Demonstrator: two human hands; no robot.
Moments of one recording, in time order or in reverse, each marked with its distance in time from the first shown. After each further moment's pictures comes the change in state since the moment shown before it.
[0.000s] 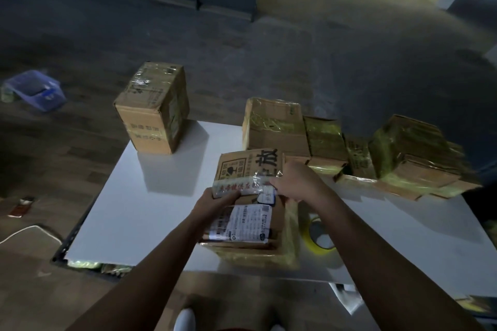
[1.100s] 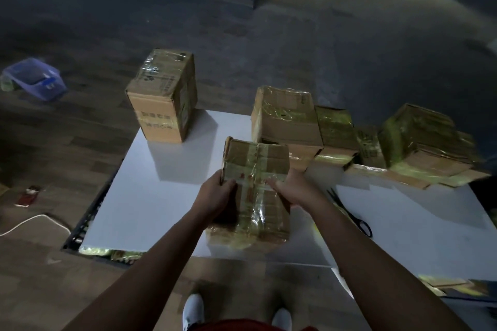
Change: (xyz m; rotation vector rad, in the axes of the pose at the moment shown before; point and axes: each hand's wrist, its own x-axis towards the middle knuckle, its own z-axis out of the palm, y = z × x) left_hand -0.012 0.004 -0.018 0.205 0.239 0.012; right_hand 0.015 0.002 0.071 0.415 -0.043 0.211
